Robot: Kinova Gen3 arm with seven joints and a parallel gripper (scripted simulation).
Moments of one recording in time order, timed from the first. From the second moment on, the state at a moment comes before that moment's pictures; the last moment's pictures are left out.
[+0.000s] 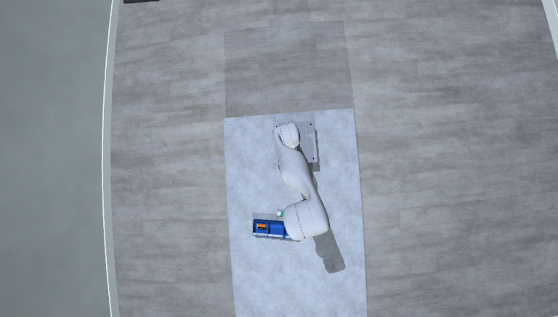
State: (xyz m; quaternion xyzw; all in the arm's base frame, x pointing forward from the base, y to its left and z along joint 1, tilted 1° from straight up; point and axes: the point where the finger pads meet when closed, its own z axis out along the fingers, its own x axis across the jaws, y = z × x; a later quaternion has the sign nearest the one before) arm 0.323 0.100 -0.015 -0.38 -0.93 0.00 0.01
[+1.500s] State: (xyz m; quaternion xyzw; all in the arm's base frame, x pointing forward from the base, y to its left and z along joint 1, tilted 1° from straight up) arm 0.324 0.100 -0.001 -0.38 -0.92 0.00 0.01
